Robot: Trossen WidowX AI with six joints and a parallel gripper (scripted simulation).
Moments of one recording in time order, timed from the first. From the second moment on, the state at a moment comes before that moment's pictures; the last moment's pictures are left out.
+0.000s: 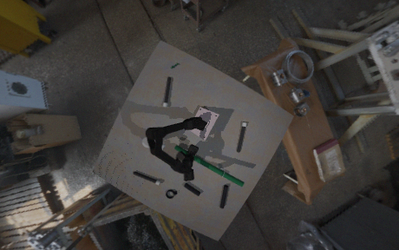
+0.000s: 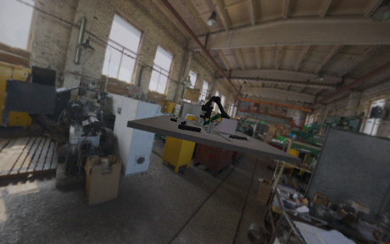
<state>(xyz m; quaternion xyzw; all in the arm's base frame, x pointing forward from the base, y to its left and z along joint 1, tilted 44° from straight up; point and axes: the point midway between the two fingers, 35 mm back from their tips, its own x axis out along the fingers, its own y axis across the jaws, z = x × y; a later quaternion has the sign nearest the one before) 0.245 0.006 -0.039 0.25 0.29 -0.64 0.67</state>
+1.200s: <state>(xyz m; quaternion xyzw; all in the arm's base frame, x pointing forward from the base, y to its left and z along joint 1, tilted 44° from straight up) 0.247 0.026 0.034 0.17 0.20 -0.67 0.70</state>
